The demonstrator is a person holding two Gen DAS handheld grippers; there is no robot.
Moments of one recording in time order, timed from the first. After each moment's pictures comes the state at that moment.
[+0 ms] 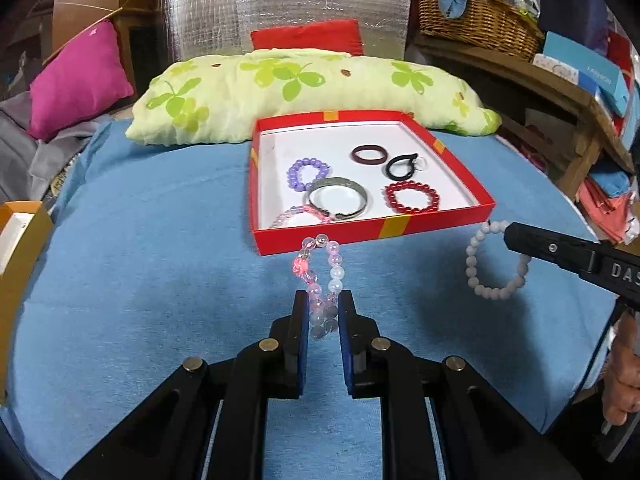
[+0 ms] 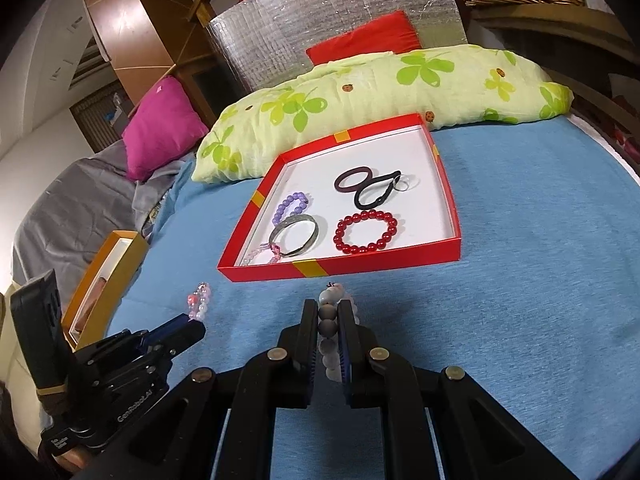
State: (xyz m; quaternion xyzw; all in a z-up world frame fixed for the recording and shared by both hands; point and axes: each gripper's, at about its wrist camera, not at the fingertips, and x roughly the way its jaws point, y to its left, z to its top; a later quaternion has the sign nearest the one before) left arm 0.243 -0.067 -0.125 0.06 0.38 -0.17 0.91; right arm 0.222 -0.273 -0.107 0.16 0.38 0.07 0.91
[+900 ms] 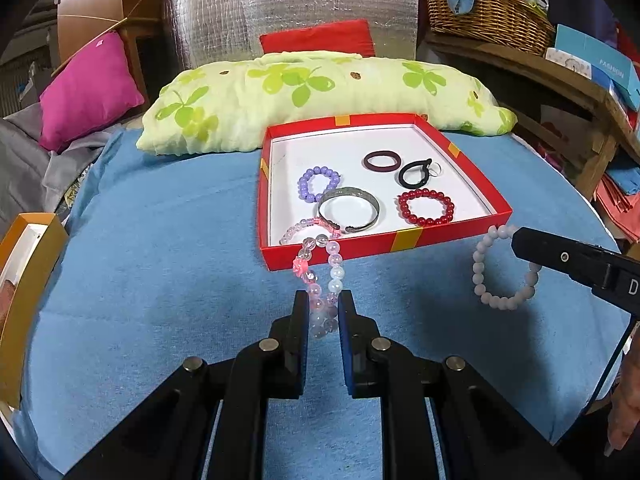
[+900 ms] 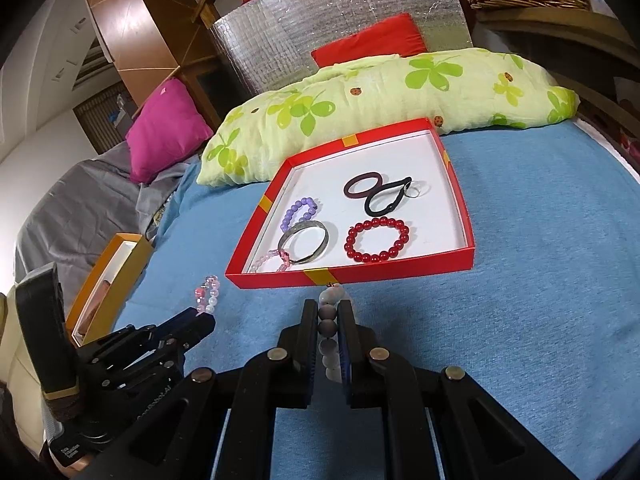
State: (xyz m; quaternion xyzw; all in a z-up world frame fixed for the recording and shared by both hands) left arm 0.250 -0.080 -0.120 0.08 0.37 -0.14 0.91; right arm 0.229 -0.269 -0.102 0.16 0.38 0.08 0.91
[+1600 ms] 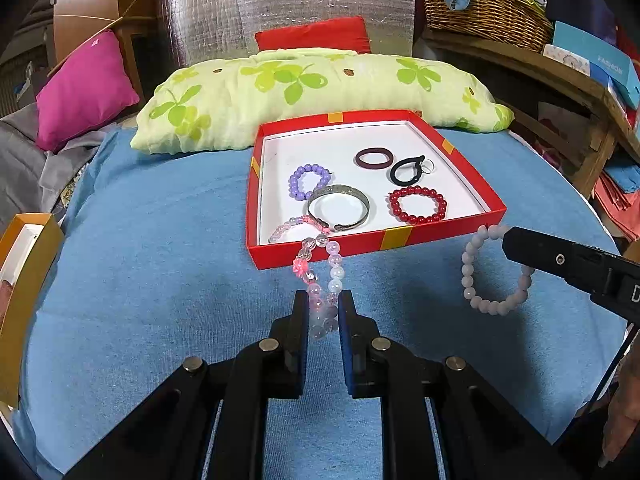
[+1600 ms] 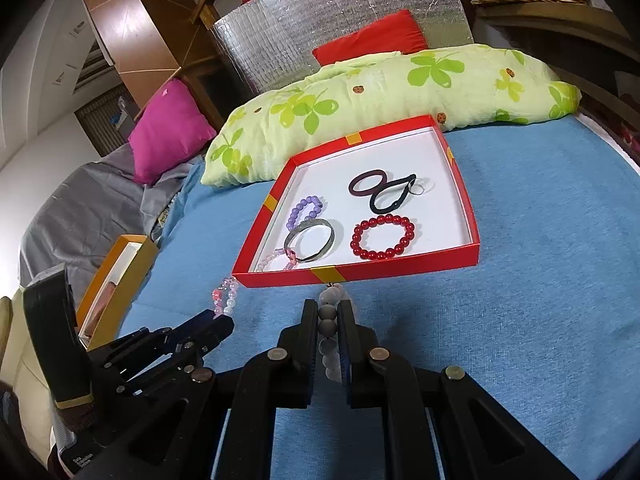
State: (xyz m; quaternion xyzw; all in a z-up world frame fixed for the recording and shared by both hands) left arm 0.249 -0.088 -0.120 0.08 0.38 -0.14 0.91; right arm 0.228 -0.266 -0.101 0.17 0.38 0.08 0.91
